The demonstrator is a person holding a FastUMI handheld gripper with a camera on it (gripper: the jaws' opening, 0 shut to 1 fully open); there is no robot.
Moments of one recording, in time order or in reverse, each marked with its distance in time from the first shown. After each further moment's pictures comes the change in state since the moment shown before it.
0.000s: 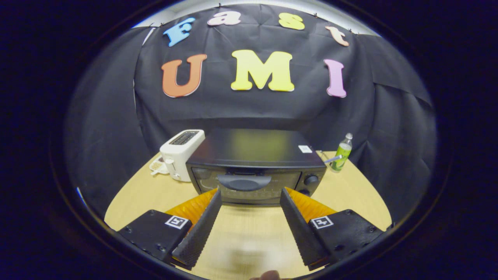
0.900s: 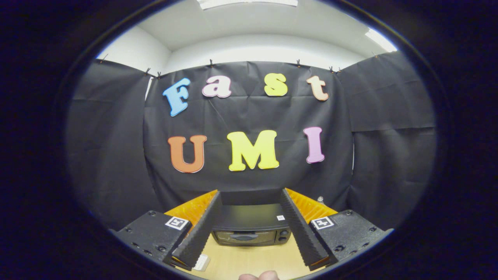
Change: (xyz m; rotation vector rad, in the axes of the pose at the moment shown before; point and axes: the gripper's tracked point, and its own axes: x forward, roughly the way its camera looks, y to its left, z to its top) arm -0.197 -0.012 0.177 0.079 -0.393 -0.005
